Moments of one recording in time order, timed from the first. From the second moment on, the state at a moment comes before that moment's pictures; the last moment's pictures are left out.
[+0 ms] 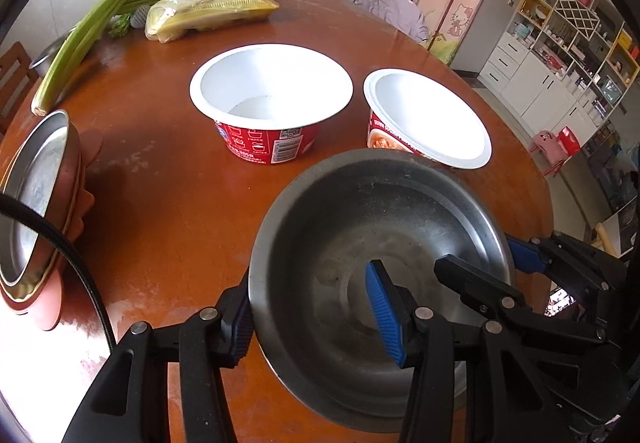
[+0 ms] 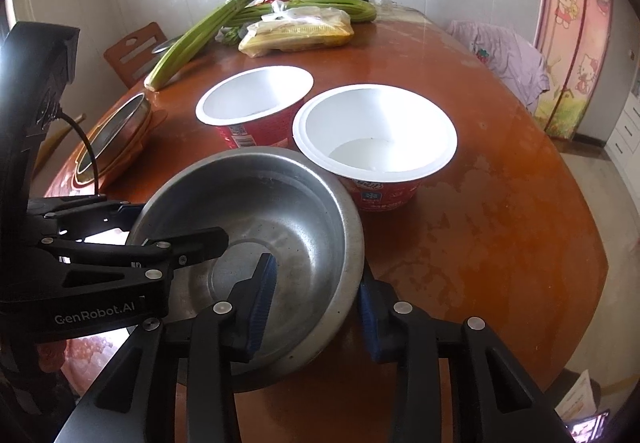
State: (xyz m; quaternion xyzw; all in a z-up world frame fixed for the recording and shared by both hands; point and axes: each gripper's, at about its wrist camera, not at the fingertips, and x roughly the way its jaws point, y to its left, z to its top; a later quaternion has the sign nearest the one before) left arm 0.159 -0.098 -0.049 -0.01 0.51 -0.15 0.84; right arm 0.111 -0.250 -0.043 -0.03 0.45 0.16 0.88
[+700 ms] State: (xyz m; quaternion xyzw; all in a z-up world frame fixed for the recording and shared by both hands) left arm 0.118 -0.055 -0.028 -0.01 0.48 -0.11 0.87; right arm 0.083 -0.204 -0.025 -0.03 0.45 0.19 0.87
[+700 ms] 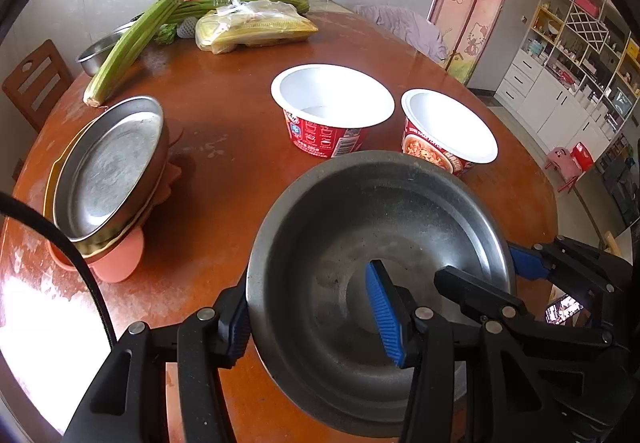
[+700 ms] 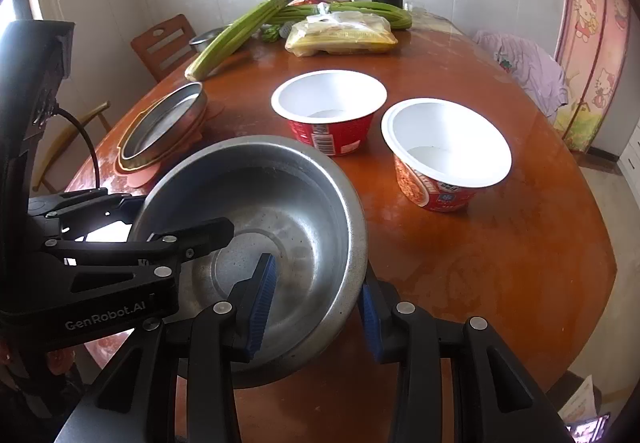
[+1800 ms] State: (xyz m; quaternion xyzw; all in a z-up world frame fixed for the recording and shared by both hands) left arm 0.125 -0.066 -0.051 0.01 0.51 -0.10 0.86; right arm 0.083 -0.209 -0.041 -0.02 0.46 0.18 0.87
